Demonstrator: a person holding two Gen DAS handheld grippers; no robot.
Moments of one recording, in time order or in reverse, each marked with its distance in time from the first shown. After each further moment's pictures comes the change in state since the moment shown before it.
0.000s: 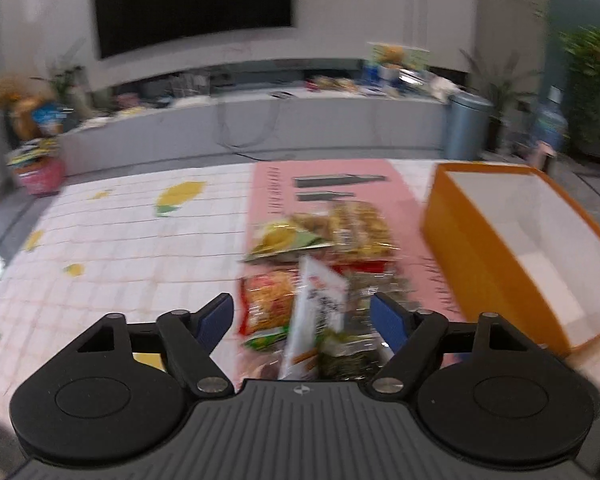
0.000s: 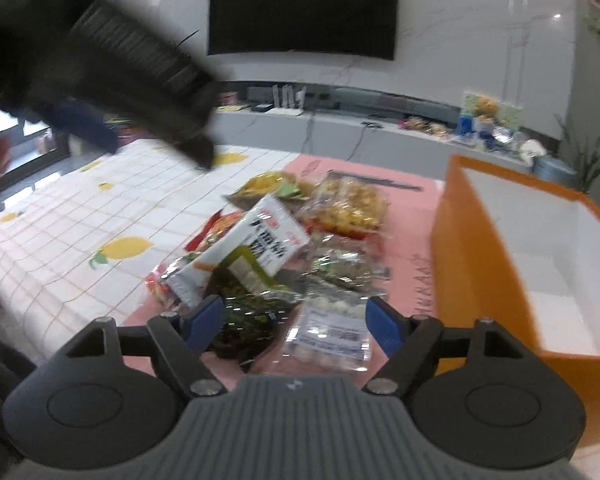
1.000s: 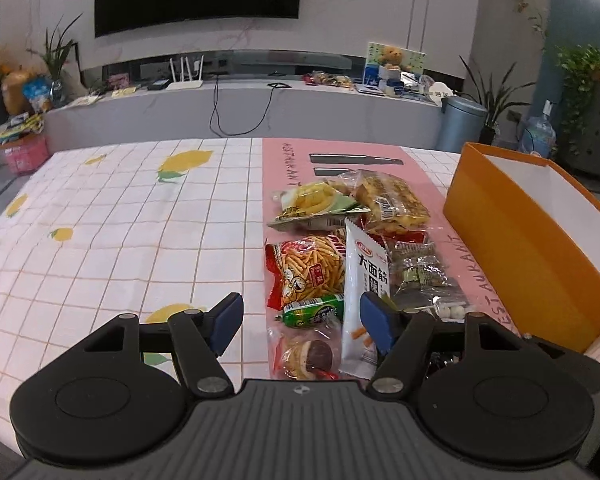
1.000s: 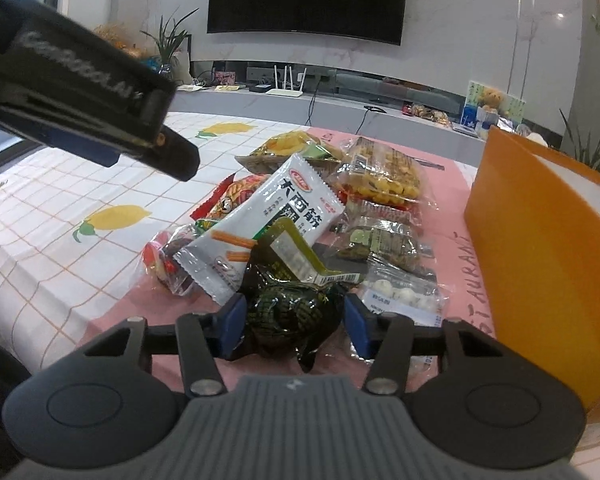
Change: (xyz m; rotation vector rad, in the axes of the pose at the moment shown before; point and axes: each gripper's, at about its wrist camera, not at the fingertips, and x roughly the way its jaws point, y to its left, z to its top) left arm 0.031 0.059 -0.044 -0.079 -0.021 -0.054; right arm 0.038 0.034 -0.016 -0.050 0.023 -0.072
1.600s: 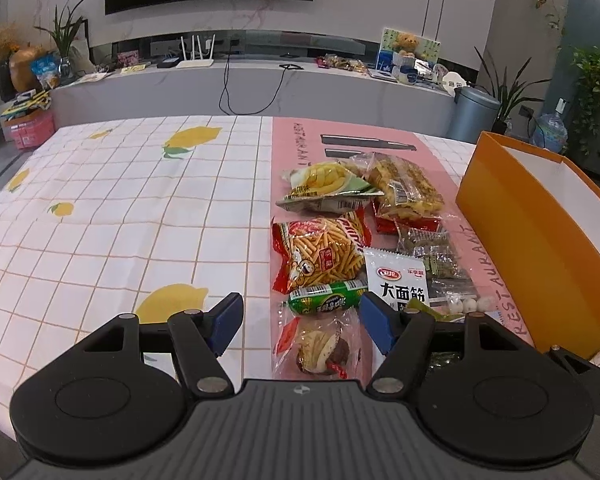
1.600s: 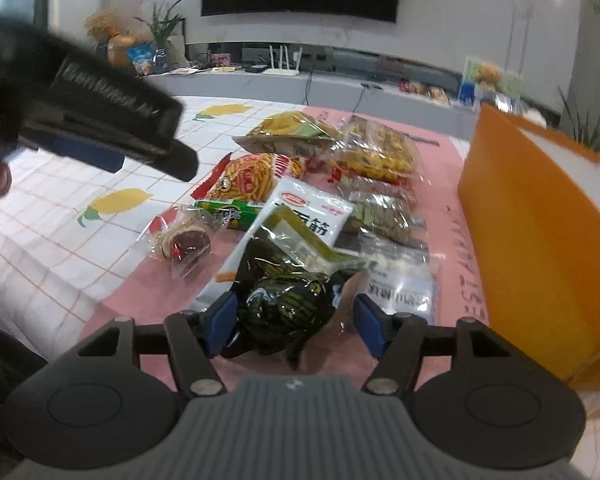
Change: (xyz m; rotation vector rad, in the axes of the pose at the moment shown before) left arm 0.011 0.004 -0.006 -0.034 0.056 0.021; right arm -0.001 0.004 -0.005 -0.004 0.057 -0.019
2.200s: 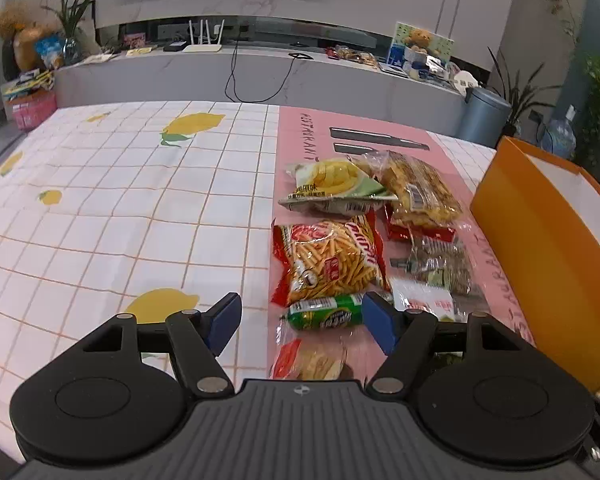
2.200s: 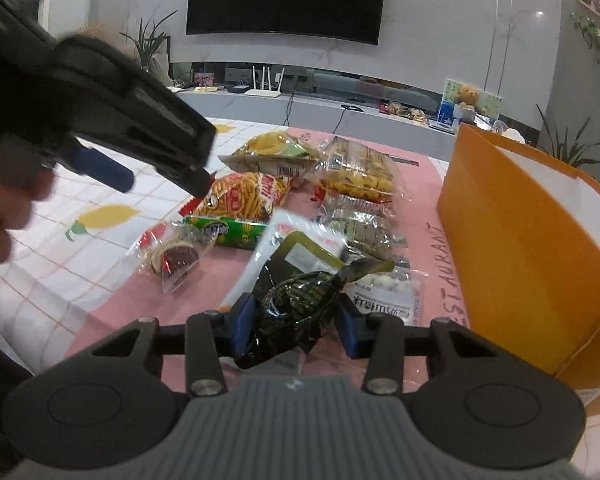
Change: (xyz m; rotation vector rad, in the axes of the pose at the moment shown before) left arm 0.027 0.003 0.011 -0.060 0.029 -0.006; right arm -0.014 0.000 0.001 0.049 -0.056 -0.040
